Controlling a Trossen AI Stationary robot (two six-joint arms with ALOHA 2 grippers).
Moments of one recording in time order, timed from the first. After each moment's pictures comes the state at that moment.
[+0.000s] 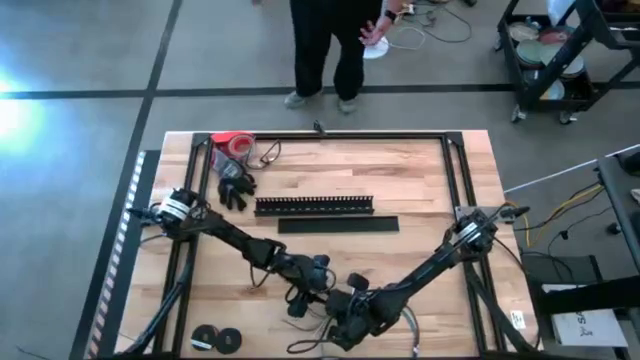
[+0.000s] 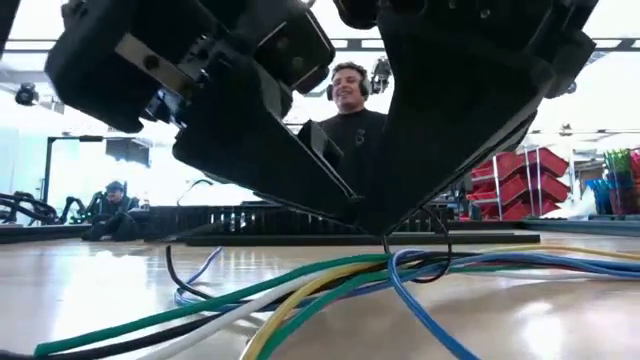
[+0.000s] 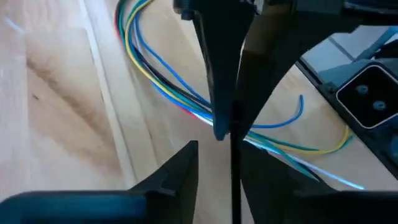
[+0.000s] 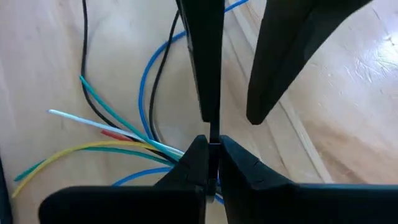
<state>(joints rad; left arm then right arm) -0.35 1.96 0.96 0.45 0.21 -0.14 0.62 2.25 1.61 -0.59 0.42 0.94</state>
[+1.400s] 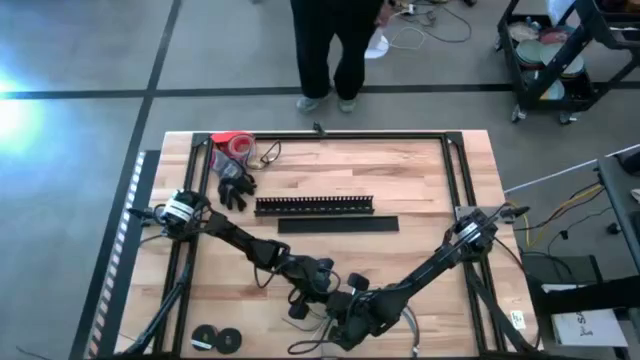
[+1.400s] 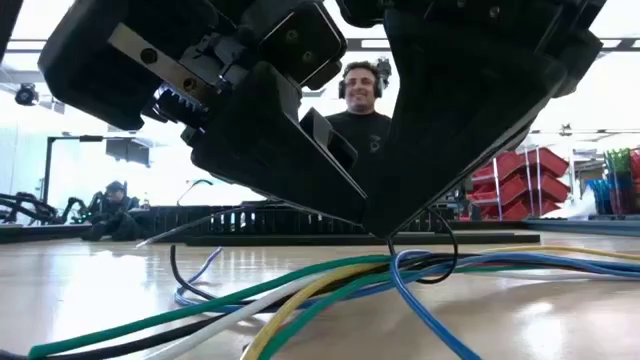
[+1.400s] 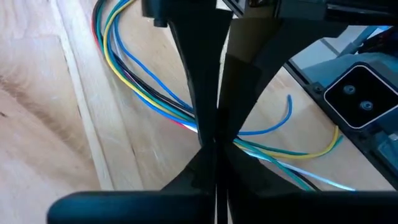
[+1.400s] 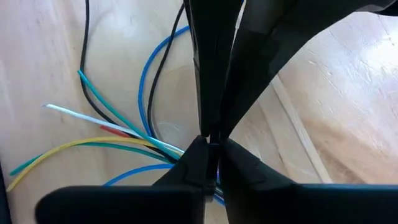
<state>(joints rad) -0.35 1.98 1.00 0.43 0.25 -0.11 0.62 2.25 1.61 -0.60 0.41 0.93</state>
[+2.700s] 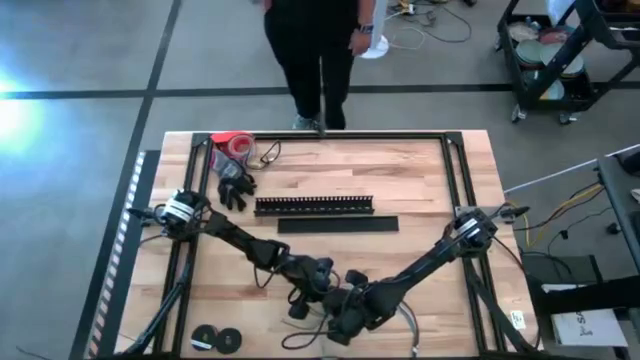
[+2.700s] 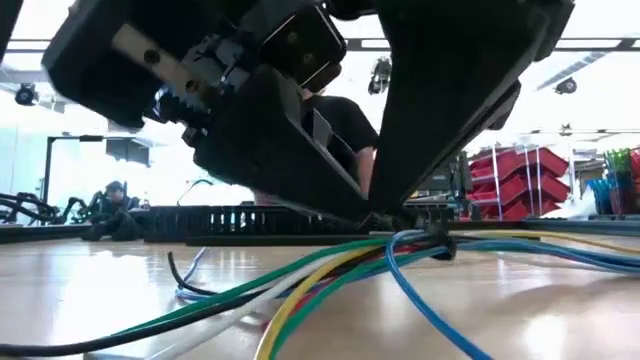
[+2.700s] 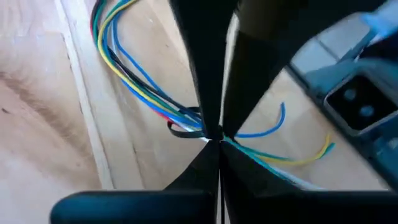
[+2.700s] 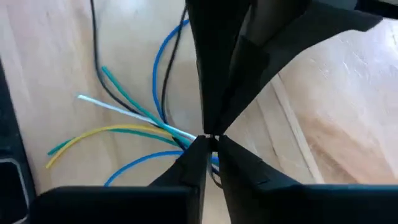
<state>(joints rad) -0.34 1.98 1.00 0.46 0.26 -0.21 0.58 2.23 1.68 -0.71 0.29 0.87</state>
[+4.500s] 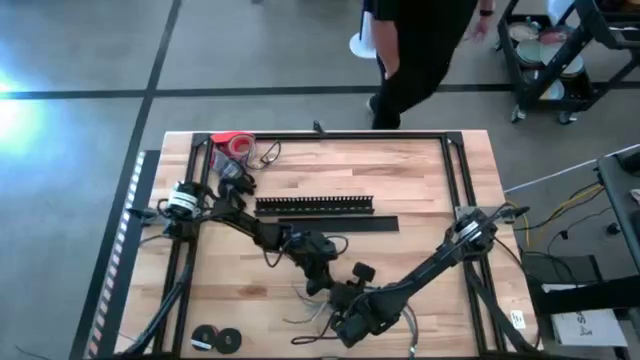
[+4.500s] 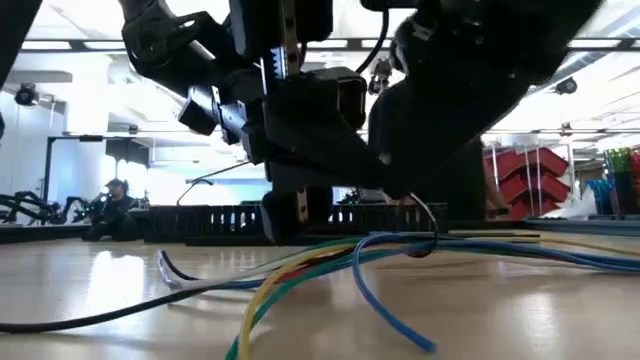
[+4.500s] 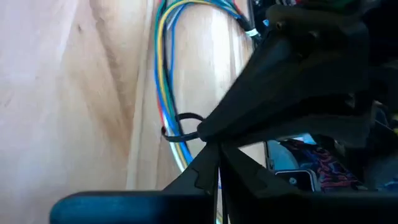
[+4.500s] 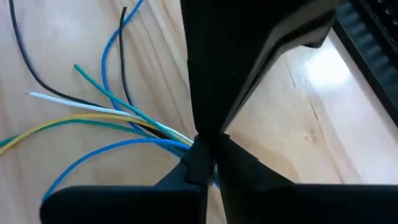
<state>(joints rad) -0.21 1.97 1.00 0.47 0.47 -0.78 0.63 2.24 1.65 -0.84 0.57 0.99</state>
